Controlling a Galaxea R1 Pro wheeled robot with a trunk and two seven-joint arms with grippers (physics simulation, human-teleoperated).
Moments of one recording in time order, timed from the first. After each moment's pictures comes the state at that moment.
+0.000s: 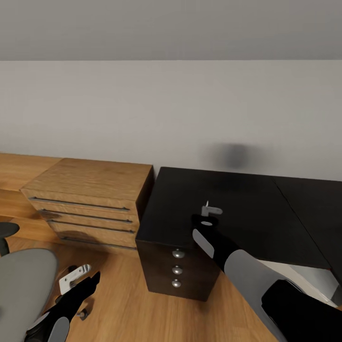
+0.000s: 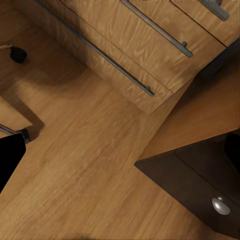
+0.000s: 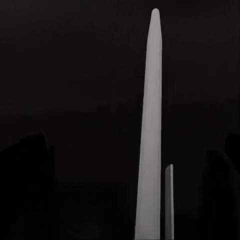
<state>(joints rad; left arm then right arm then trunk) -0.01 -0.03 0.16 -1.61 0.47 0.49 0.31 -0.96 0.12 0.60 -0.47 -0.66 0.11 -0.57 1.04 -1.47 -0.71</state>
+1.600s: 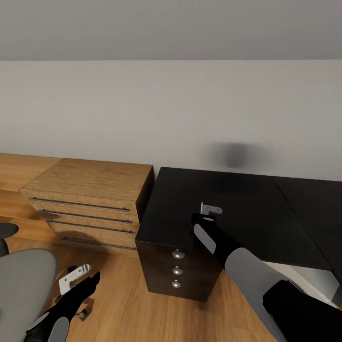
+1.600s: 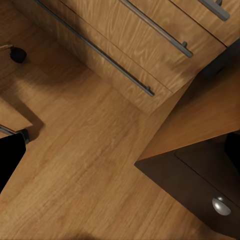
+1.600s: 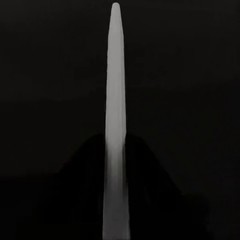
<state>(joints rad) -0.01 -0.03 0.17 -1.61 0.47 0.50 0.31 -0.96 0.11 0.52 -0.52 -0.67 0.21 -0.55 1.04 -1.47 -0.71</state>
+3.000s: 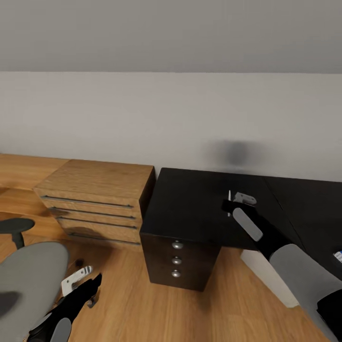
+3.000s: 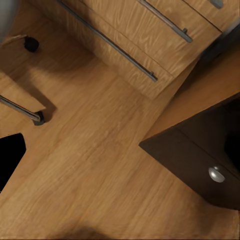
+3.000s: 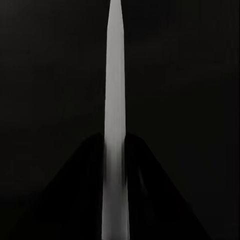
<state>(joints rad) -0.01 -0.04 0.16 -1.59 0.47 0.50 0.31 -0.95 -0.21 0.52 -0.85 -0.96 0.36 -0.56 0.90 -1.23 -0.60</state>
